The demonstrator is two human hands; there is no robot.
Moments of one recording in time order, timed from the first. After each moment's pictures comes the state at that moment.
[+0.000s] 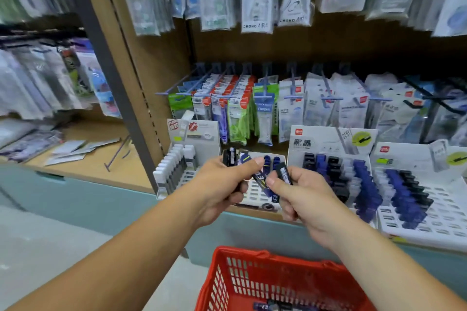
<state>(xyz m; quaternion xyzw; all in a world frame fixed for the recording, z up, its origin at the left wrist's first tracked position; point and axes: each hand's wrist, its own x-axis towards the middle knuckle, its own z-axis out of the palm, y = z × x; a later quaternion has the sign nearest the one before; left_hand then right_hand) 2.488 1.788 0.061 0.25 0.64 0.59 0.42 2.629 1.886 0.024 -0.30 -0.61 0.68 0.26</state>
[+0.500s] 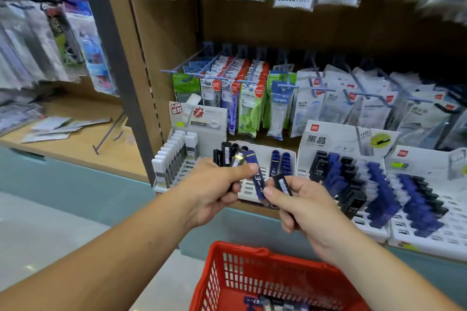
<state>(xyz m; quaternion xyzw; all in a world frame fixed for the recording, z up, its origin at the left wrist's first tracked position) 2.446 1.784 0.024 0.19 0.60 0.62 0.47 2.609 1.877 -0.003 -0.31 -0.62 0.68 0.24</state>
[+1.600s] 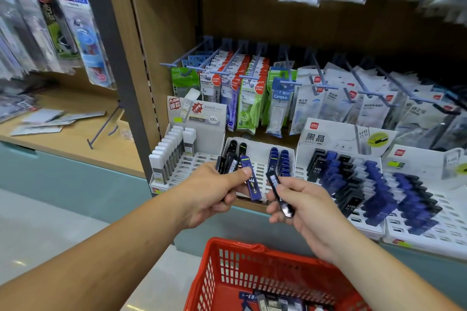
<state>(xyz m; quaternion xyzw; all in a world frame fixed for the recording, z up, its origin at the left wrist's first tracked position) 2.435 1.778 0.005 0.25 0.62 0.56 0.49 2.609 1.879 -0.009 -0.36 -0.53 0.73 0.24</state>
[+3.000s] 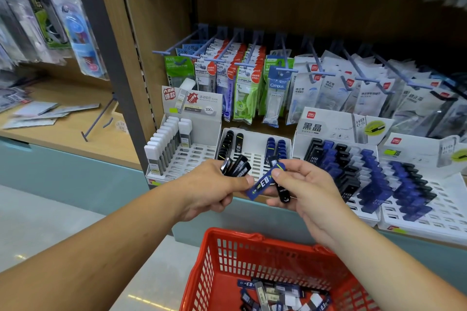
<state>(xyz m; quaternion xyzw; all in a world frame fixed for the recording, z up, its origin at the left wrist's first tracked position) 2.445 1.771 0.012 0.30 0.67 0.47 0.49 2.612 1.879 -0.003 -0.35 -0.54 0.71 0.30</state>
